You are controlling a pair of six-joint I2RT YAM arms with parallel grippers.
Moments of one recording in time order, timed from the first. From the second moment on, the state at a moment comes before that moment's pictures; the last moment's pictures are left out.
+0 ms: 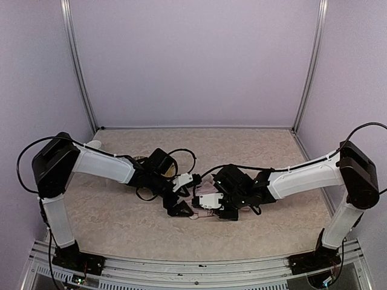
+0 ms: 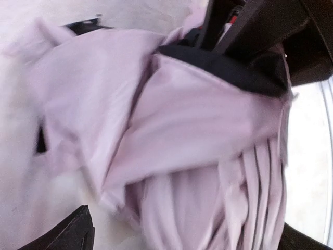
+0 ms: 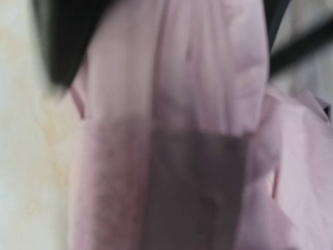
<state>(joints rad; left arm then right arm) -0.79 1.95 1.13 -0.18 0.60 0.43 1.02 1.72 0.95 -0.21 0.09 -0.67</state>
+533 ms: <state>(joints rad) -0.74 1.34 0.53 0.95 0.40 0.14 0.84 1.43 0.90 -0.21 -0.12 -0.59</state>
